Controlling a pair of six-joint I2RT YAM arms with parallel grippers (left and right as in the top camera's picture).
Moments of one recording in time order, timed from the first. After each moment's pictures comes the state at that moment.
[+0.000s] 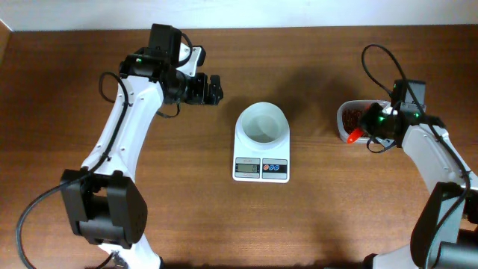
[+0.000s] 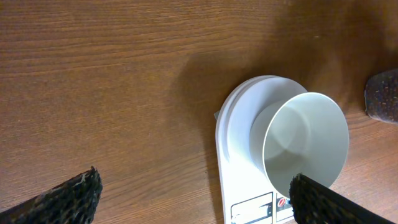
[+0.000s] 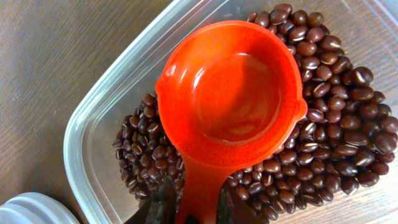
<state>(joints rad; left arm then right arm) -0.15 1.87 1.70 -0.98 0.31 -0.07 -0.17 1.69 1.06 -0.48 -0.17 0.58</state>
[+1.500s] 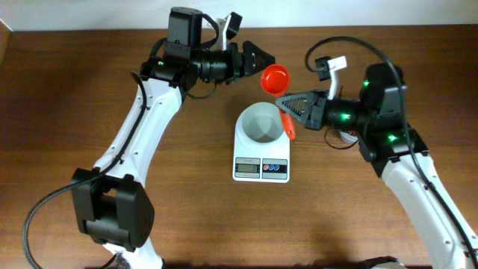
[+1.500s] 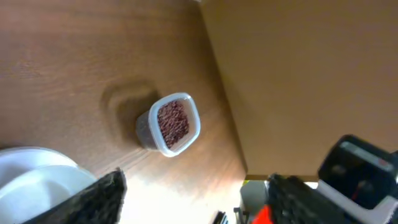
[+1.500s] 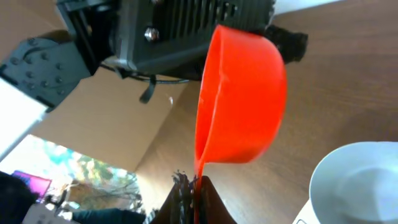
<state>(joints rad) -0.26 1.87 1.70 -0.47 0.95 -0.56 0.19 1.36 1.06 -0.11 -0.96 0.54</state>
